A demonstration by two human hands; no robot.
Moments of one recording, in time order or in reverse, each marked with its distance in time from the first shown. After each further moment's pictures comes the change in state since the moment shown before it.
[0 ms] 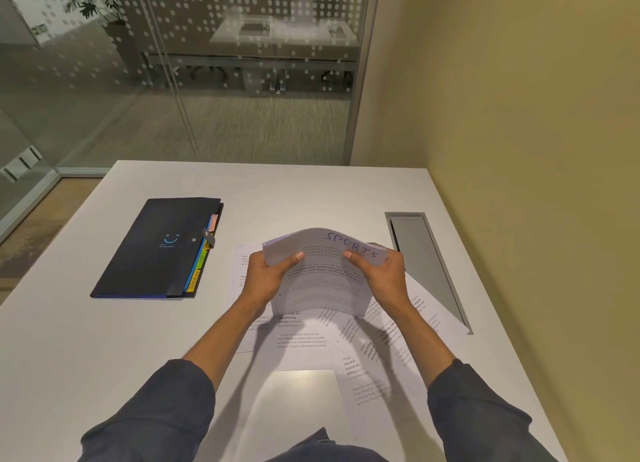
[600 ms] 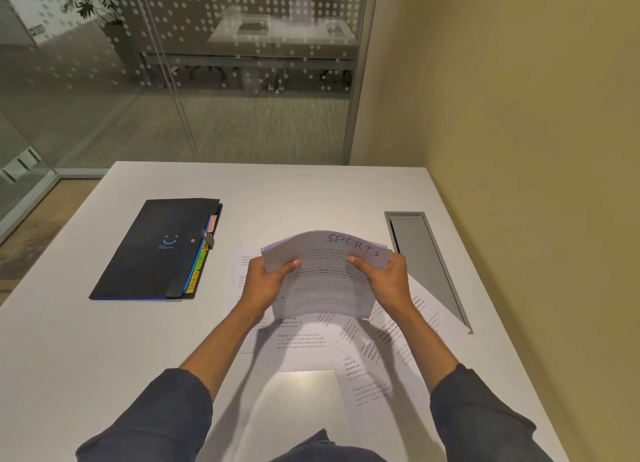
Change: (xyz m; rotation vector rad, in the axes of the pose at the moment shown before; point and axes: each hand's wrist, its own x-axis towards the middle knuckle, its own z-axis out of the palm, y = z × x) left_hand -0.003 -0.008 -0.001 0.004 0.003 0.009; right_hand 0.001 0.009 -0.007 -0.018 0.011 0.028
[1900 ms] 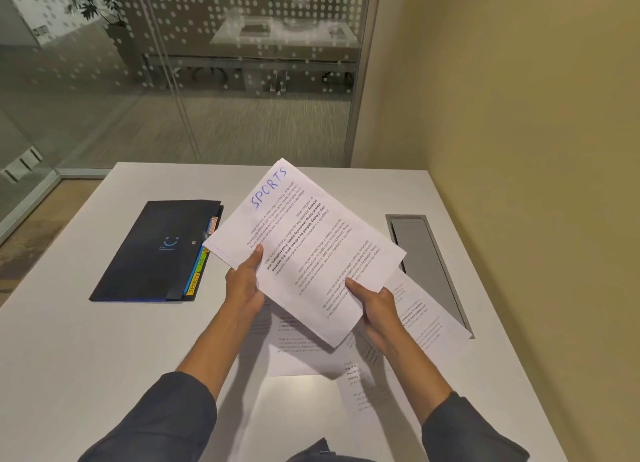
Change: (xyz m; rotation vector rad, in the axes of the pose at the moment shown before) left_hand 0.025 -0.009 -0.018 -0.687 0.257 -0.355; right_hand -0.022 0.033 0.017 0.500 0.011 0.410
